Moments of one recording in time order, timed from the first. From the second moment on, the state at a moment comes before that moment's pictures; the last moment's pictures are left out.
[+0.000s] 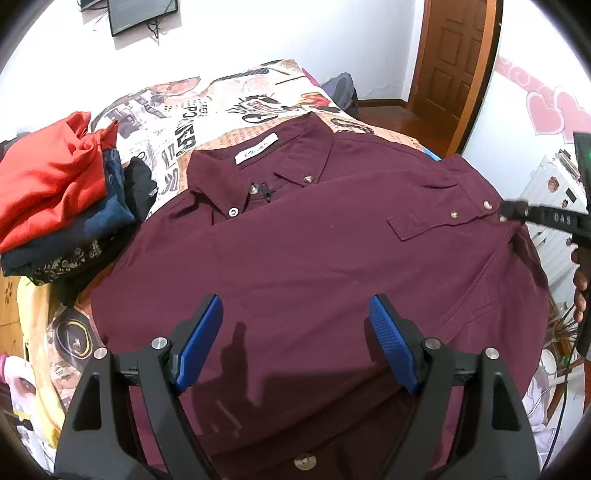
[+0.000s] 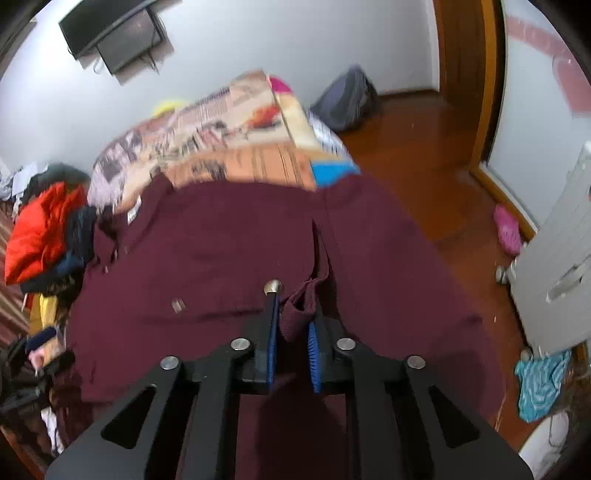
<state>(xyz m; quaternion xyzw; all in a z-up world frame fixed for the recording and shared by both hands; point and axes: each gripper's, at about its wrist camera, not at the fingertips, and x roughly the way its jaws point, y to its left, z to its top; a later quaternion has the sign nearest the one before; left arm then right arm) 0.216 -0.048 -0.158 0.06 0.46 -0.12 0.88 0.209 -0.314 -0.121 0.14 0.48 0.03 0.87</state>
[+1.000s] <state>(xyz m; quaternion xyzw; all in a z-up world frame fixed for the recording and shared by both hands) 0.234 -0.140 -0.167 0.11 0.47 -0.17 0.86 0.118 -0.450 -0.198 0.42 0.48 -0.07 0.77</state>
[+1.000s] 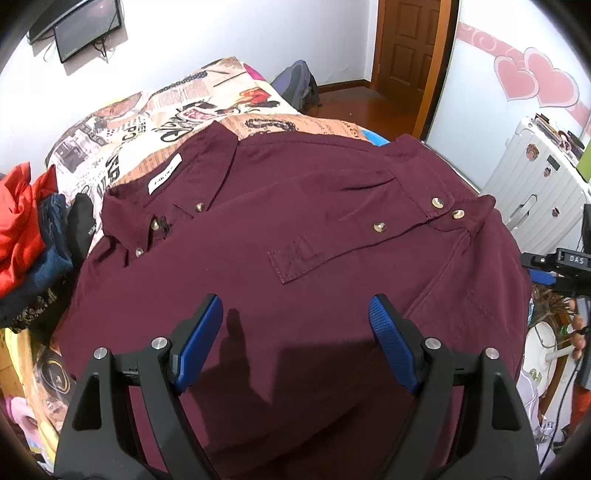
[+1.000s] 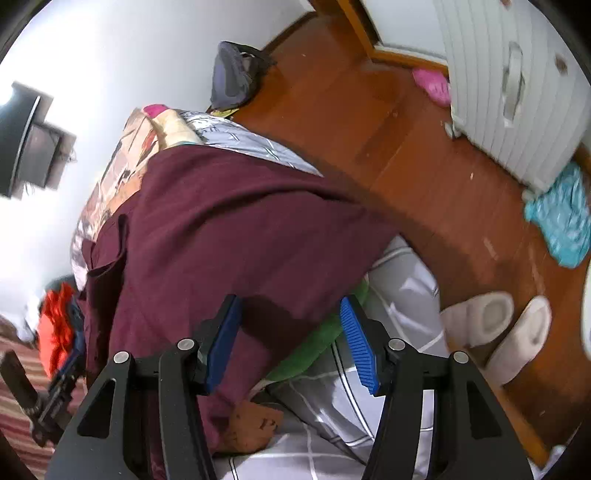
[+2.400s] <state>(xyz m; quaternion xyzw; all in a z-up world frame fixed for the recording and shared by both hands) 0.203 -0.030 -0.136 0.03 0.42 -0.11 0.90 0.190 -0.221 -0.115 0.15 0.44 0.19 0.86</state>
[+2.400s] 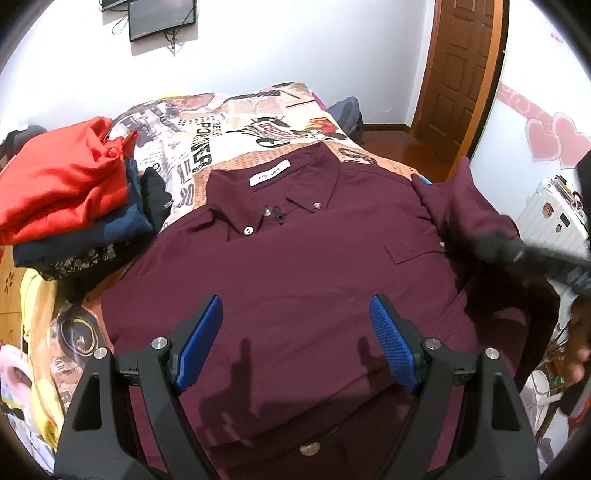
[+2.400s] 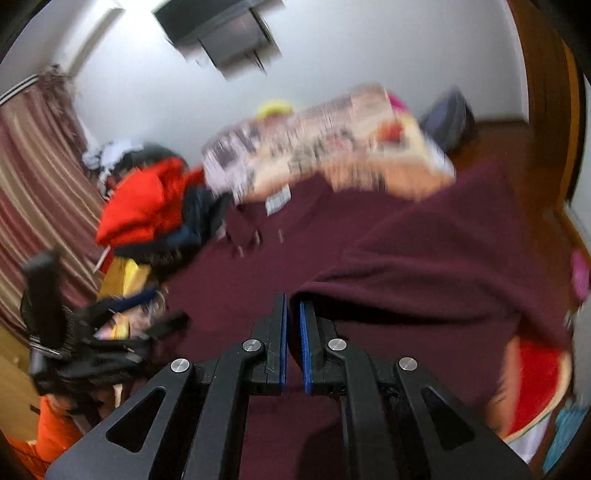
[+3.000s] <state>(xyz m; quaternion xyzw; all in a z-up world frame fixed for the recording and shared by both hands) 0.210 -0.045 -0.134 0.04 0.42 -0.11 0.90 0.153 -0.302 -0.075 0.25 0.40 0.09 0.88</state>
